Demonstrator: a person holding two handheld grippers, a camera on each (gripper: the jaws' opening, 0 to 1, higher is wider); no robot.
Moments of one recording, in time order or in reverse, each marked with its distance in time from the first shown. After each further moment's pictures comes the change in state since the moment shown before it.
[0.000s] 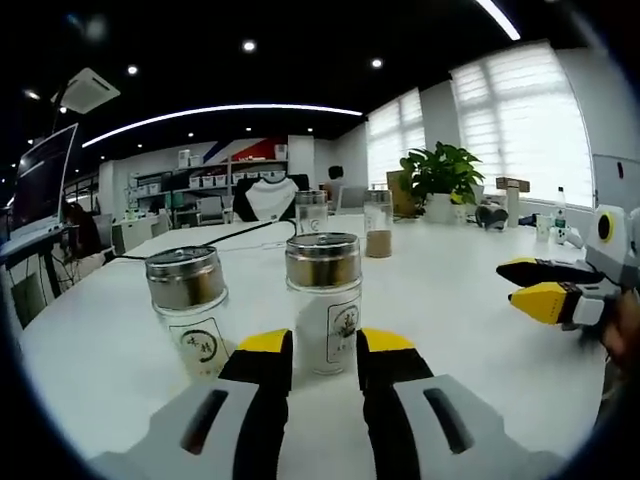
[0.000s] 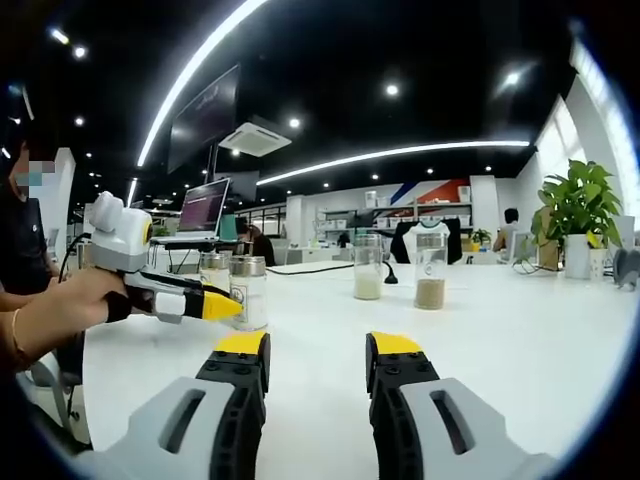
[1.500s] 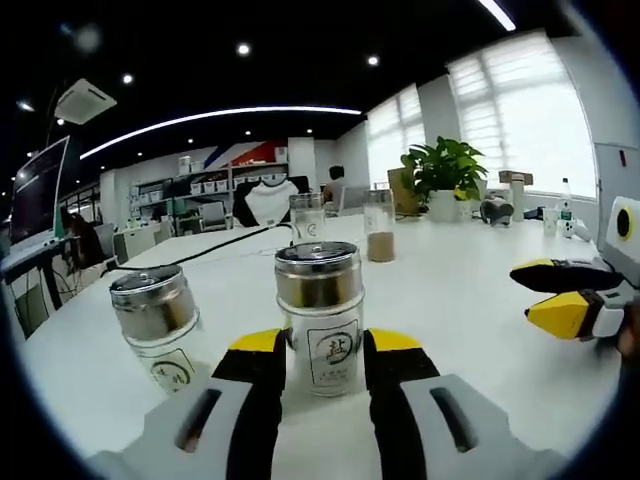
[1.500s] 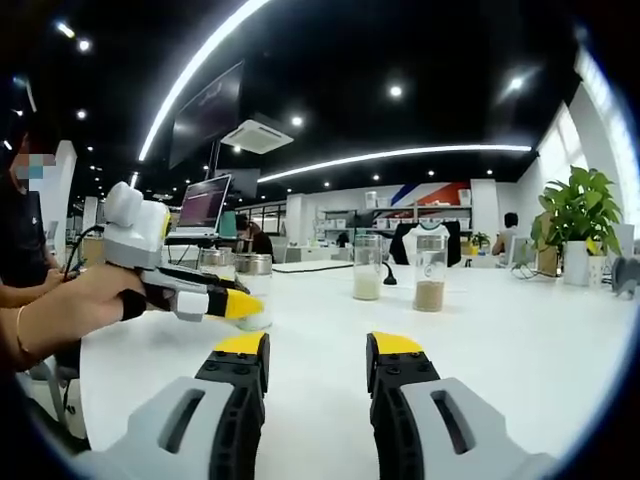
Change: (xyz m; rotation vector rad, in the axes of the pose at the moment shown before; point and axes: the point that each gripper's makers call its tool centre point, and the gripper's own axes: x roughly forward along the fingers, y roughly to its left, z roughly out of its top) left arm 0.020 -0.007 0.007 0.033 -0.010 0.017; right arm -0.001 0.002 0.001 -0.027 0.002 -0.005
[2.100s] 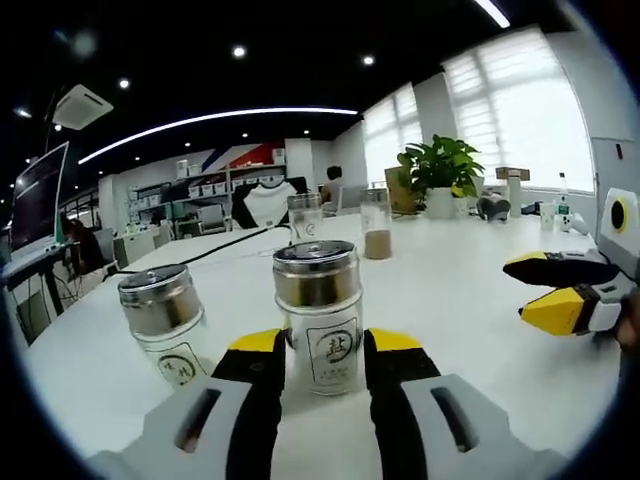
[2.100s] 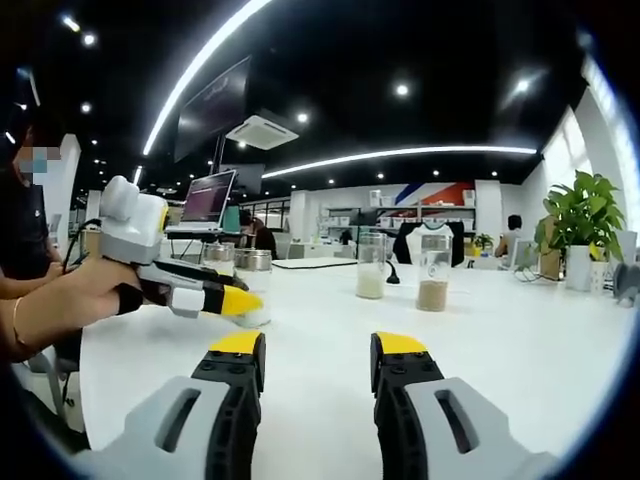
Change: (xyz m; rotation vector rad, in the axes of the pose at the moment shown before) left arm -0.003 0.002 -0.001 0.036 0.004 -0.003; right arm 0.002 0.002 -0.002 -0.021 0.017 0.018
